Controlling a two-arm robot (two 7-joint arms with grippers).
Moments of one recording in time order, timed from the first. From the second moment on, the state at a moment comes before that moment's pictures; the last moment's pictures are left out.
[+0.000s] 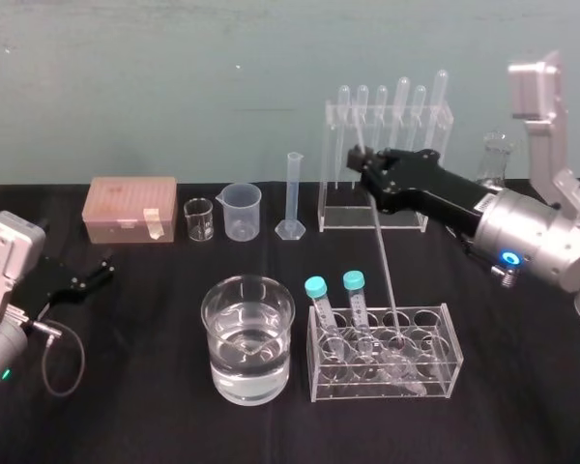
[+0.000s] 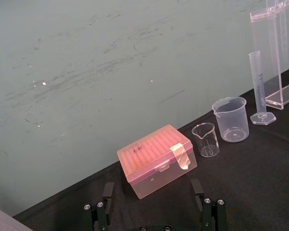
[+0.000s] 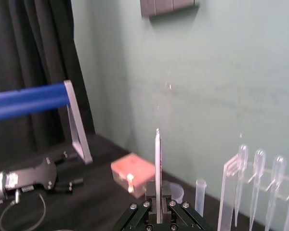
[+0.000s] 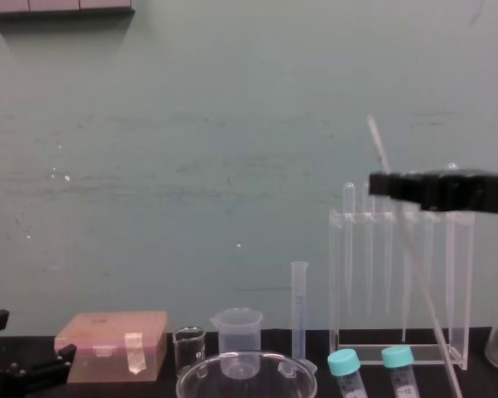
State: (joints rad) left arm -0.20 0.60 0.45 -1.41 -0.25 -0.12 0.03; right arm 0.40 0.58 -0.43 -1.58 0.68 0.13 0.44
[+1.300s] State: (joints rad) left arm -0.20 0.60 0.45 -1.41 -0.25 -0.12 0.03; right arm 0.58 0.50 -0.40 -1.53 0.86 0.01 0.66
